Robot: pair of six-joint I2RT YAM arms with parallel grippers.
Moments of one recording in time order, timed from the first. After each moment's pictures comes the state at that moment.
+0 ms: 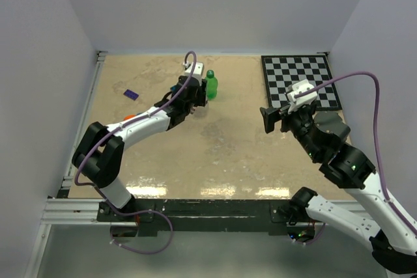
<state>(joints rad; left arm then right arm) -0.63 1.66 1.12 0.08 -0.37 -0.23 0.75 0.71 1.08 -0.49 0.38 -0.09</state>
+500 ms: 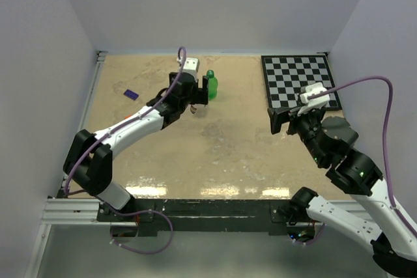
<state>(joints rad) -0.63 1.58 1.15 -0.03 -0.34 -0.27 0.75 0.66 1.08 -0.54 0.45 -0.02</state>
